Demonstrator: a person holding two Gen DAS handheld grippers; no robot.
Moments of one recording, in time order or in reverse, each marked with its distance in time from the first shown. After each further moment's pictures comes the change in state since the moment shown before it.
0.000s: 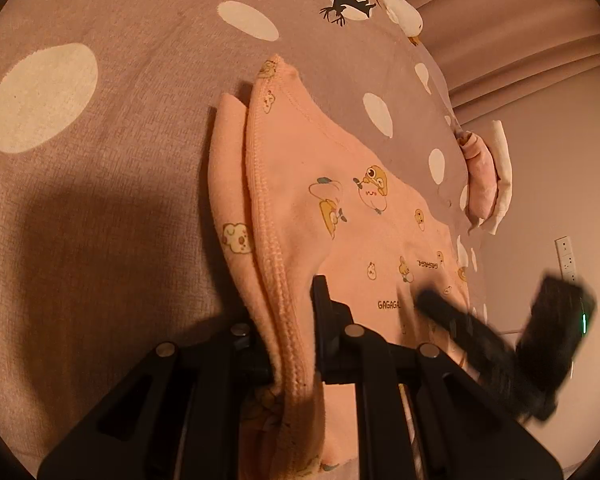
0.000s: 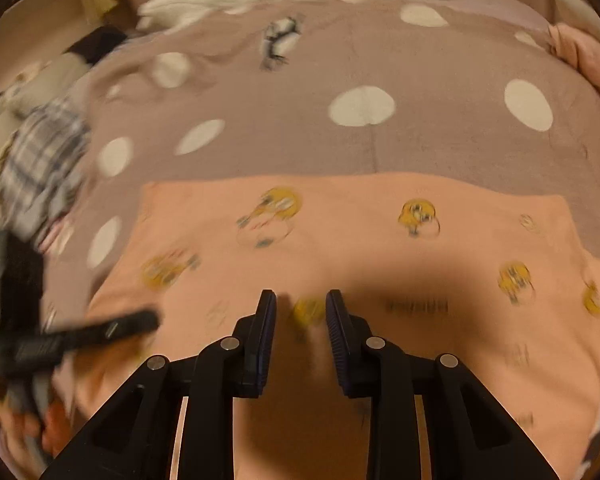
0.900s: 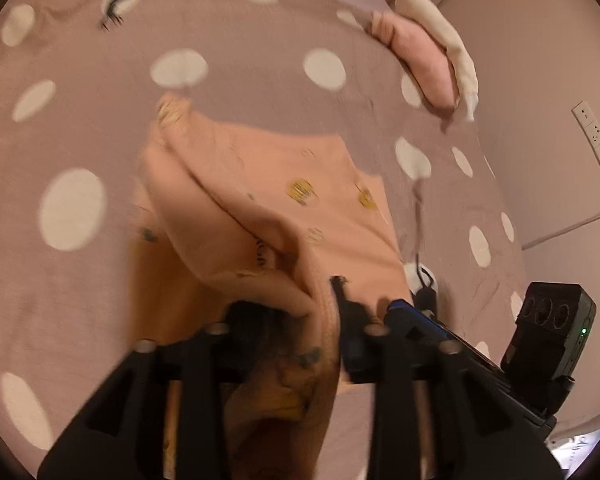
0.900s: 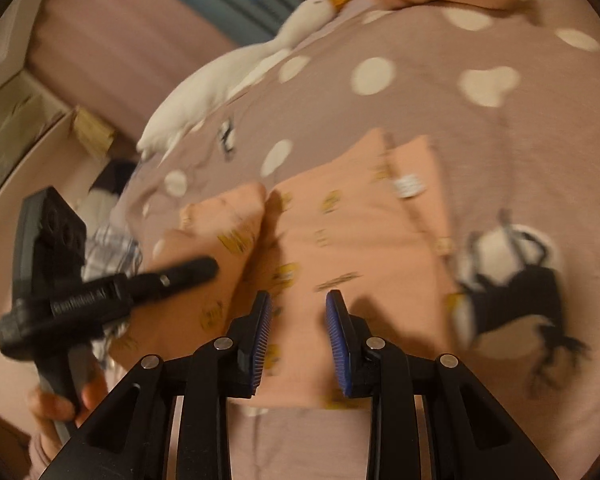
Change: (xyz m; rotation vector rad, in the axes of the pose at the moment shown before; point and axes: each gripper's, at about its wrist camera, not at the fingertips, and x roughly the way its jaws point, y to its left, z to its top) left arm 0.087 -0.211 -0.054 0.375 0.150 0.146; right arm -0.106 -0.142 -0.093 0.472 -0.229 0.217
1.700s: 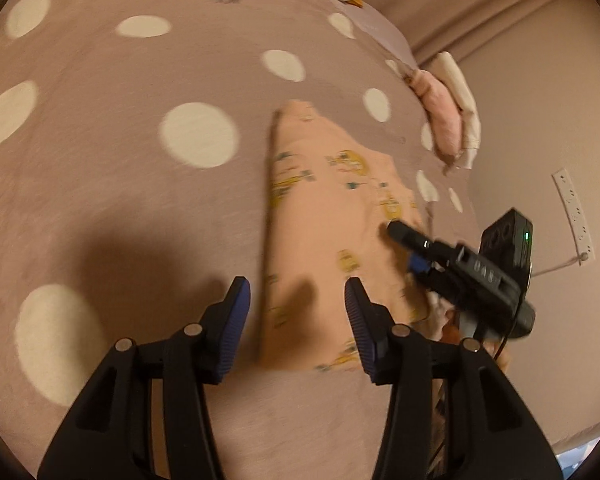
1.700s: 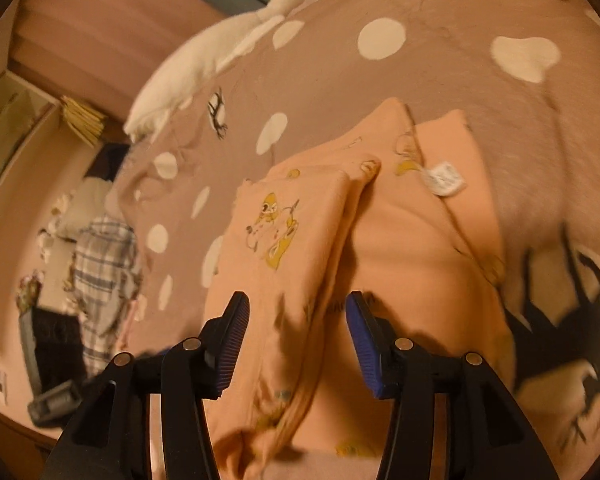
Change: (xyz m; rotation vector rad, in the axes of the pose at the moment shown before) left arm -0.065 0.108 -0.068 -0.198 -0.123 -0.094; right arm 0.067 0.017 0.023 -0.006 0.144 -0.028
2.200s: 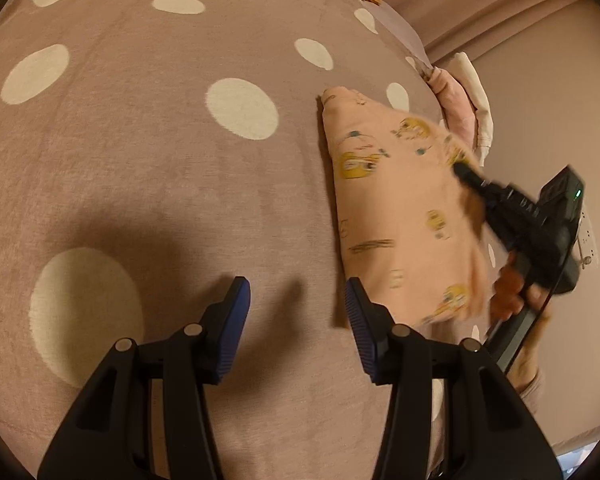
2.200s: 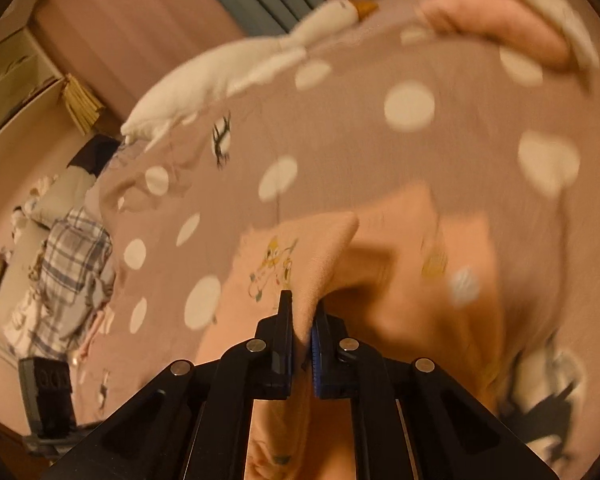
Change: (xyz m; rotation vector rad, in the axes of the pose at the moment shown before) left arm -0.003 0.023 -0.013 -0.021 0.026 -0.003; right arm -0.031 0.039 0.036 -0.194 -0.171 -0.127
